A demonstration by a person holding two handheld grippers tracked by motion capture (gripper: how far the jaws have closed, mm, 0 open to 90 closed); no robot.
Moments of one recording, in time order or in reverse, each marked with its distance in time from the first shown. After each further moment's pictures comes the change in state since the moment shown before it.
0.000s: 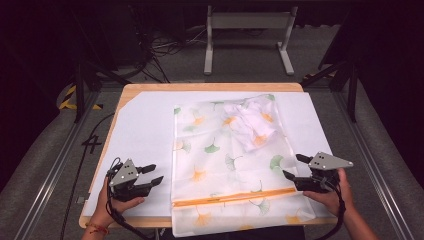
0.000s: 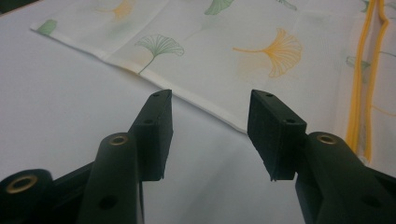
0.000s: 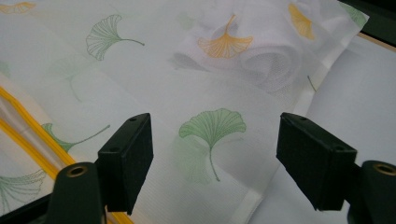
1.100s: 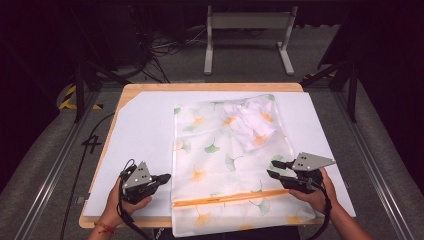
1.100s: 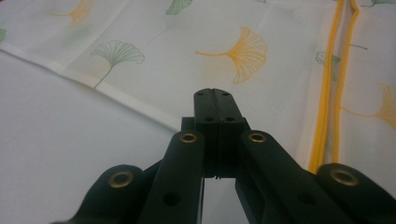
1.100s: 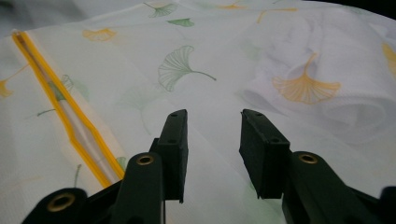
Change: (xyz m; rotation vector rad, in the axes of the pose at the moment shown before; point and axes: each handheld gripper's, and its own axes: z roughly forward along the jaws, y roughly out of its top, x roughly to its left) left arm -0.018 0.017 0.020 0.047 -0.079 0.061; right arm 0.029 0.025 0.020 -0.038 0.178 -0.062
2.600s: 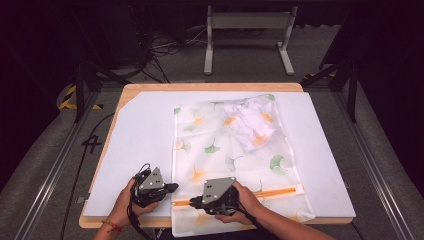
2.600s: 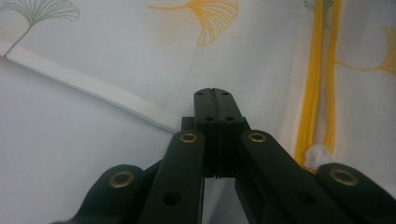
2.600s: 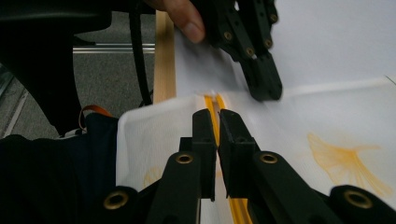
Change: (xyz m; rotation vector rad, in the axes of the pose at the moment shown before) left arm -0.009 -0.011 0.027 0.143 -0.101 0.040; right arm 0.150 0.082 0.124 0.062 0.438 -0.300
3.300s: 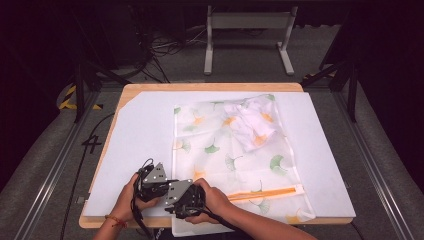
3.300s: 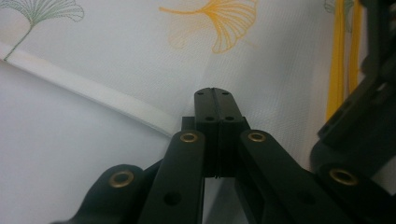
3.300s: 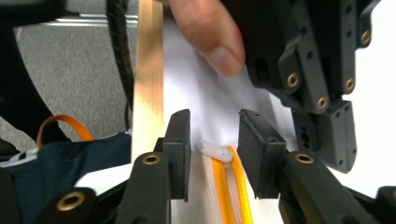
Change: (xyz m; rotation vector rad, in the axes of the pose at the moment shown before) left arm 0.010 0.008 0.007 0.026 -0.002 -0.018; right arm 0.001 0.032 0.077 0.139 -0.017 -0.018
